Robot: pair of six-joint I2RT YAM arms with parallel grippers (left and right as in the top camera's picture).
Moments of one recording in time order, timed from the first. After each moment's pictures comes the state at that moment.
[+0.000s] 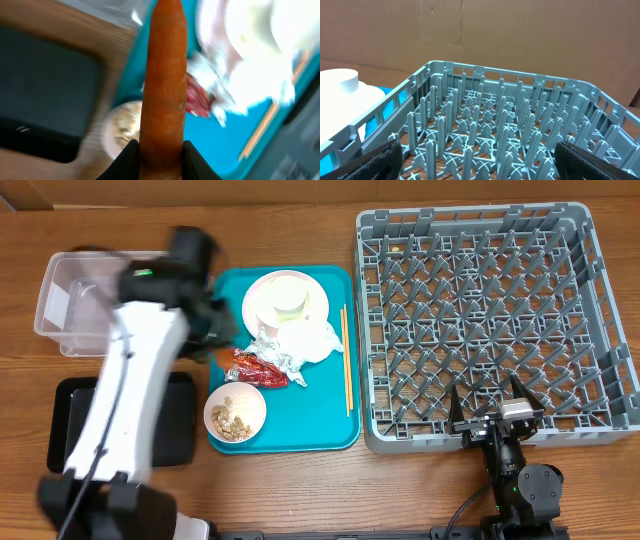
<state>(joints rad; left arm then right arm) -0.07 1.63 1.62 -1.36 0.00 -0.53 0.12 0.01 0.02 -0.03 0.01 -0.11</state>
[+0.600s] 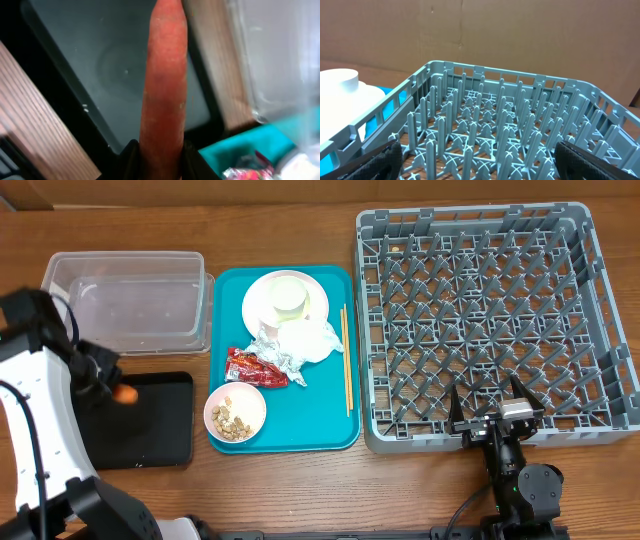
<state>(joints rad) 0.52 1.56 1.34 -1.21 0.00 -0.72 0.12 0.01 0.02 -0.03 0.01 -0.11</state>
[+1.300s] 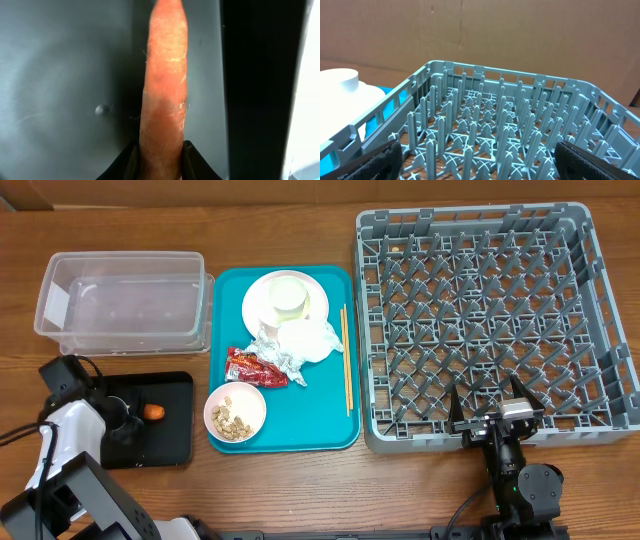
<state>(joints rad) 0.61 1.56 0.79 -0.51 0.16 -0.83 0.12 0.01 0.02 -0.03 0.01 -0.11</state>
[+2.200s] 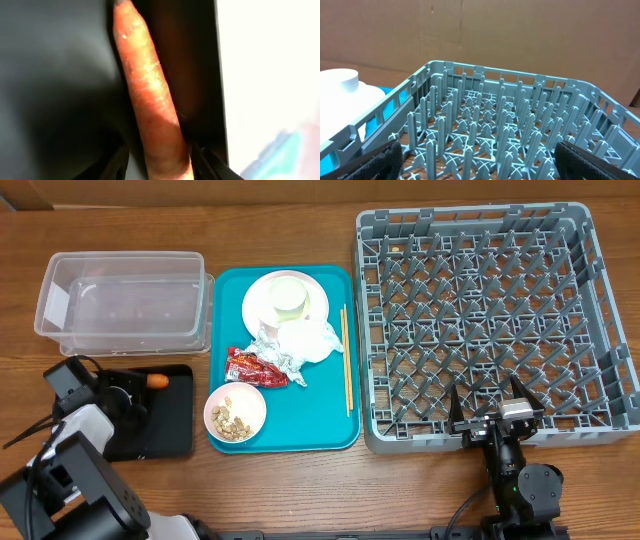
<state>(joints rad) 0.61 1.66 0.72 -0.10 0.36 -0.86 0.12 0.01 0.02 -0.03 0.01 -0.11</state>
